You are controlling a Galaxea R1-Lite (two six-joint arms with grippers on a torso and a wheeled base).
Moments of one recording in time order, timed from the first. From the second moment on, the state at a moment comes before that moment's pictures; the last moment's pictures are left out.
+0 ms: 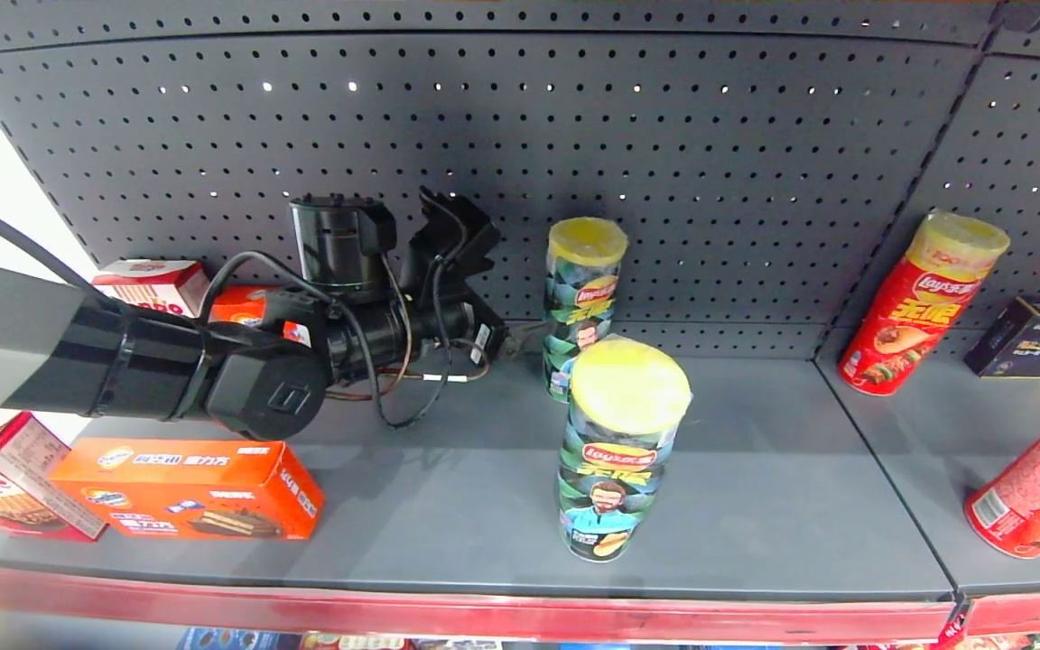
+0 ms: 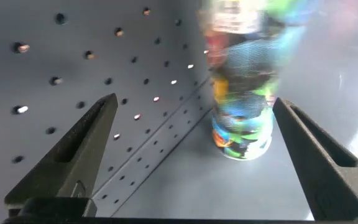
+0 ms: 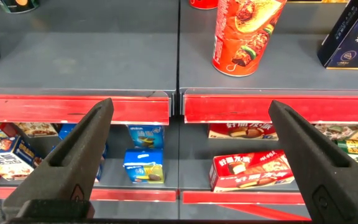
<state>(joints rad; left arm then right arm) -0.43 1.99 -1.25 -0.61 -0.30 0.38 0.01 0.01 0.00 0.00 -0.02 0.01</state>
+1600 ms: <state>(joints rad) -0.48 1.88 -1.09 -0.68 0.09 0.38 0.01 0.01 0.00 0.00 -0.02 0.01</state>
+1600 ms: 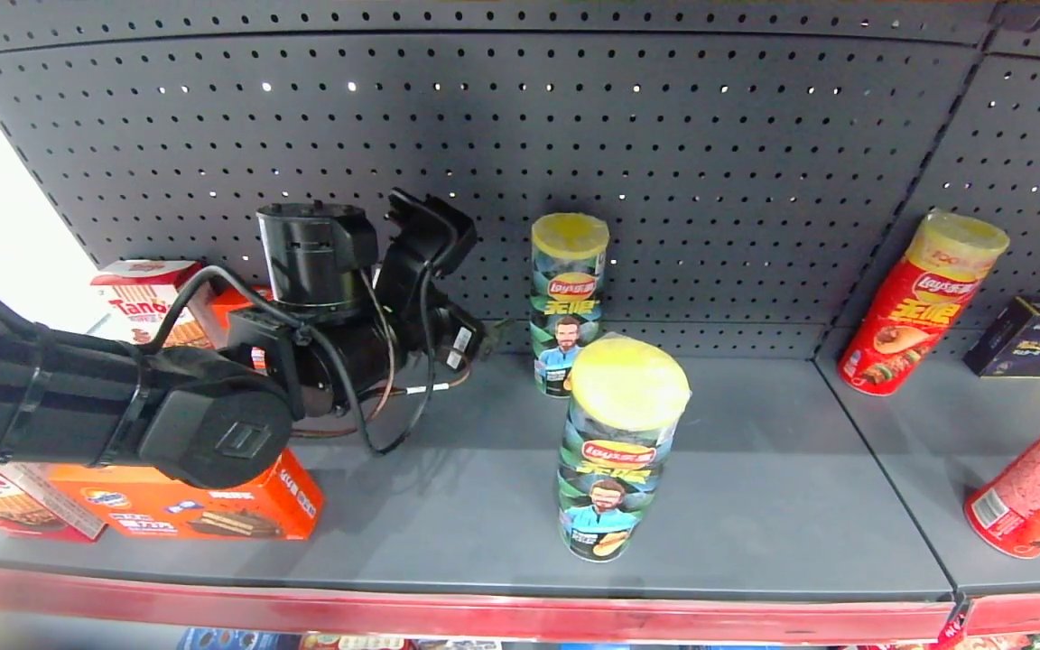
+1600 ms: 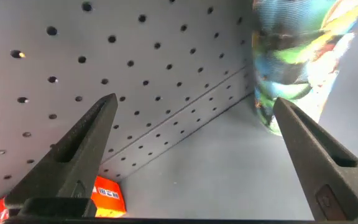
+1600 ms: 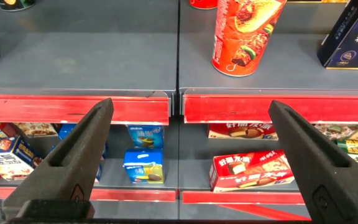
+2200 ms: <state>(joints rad) -0.50 1.96 -1.11 -0.73 0.20 0.37 0.01 0.01 0.00 0.00 -0.02 0.01</state>
